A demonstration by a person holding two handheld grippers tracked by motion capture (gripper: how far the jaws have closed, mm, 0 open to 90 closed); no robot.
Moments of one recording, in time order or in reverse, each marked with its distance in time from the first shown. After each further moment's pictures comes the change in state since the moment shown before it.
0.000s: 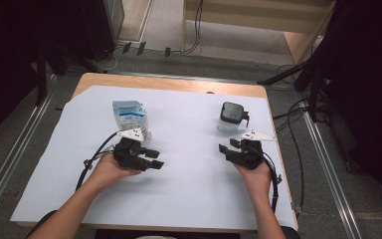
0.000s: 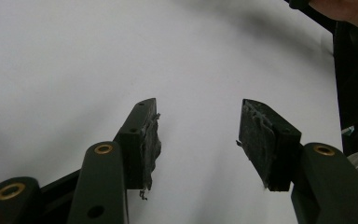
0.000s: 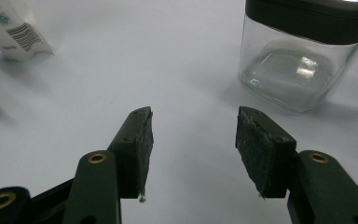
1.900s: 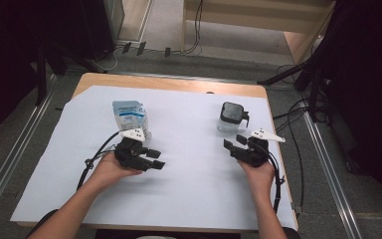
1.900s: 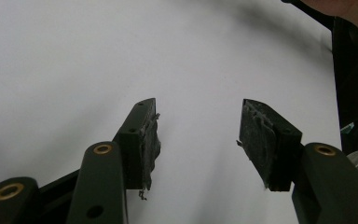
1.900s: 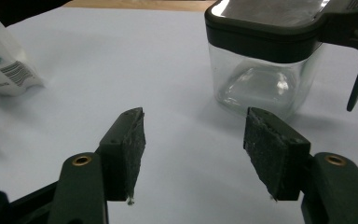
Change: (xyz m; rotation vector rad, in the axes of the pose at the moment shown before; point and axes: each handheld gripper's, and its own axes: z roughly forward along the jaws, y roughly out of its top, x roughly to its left) left arm -0.002 0.002 0.001 0.009 -0.004 0.008; right arm -0.016 0.000 -0.004 -0.098 -0.017 0.074
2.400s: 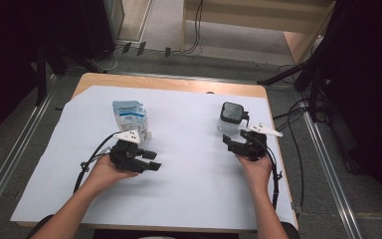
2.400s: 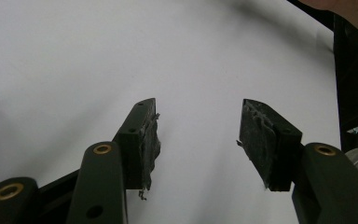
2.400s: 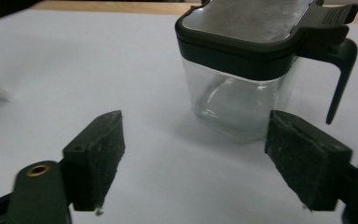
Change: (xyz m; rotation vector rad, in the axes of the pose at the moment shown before) left arm -0.003 -0.008 -0.009 -0.018 0.017 -0.011; right arm -0.004 0.011 0.016 0.008 -0.086 0.013
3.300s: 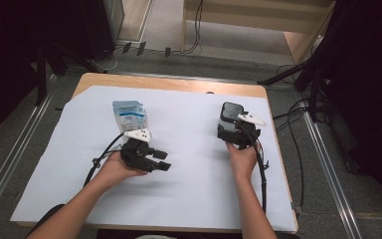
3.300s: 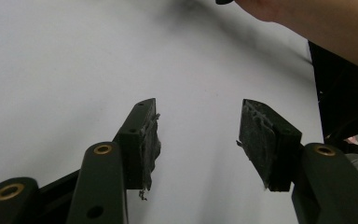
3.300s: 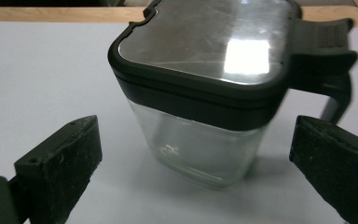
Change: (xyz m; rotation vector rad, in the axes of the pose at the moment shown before) left arm -0.004 0.019 0.023 0.000 -0.085 0.045; right arm 0.008 0.014 0.048 -0.007 -0.240 0.071
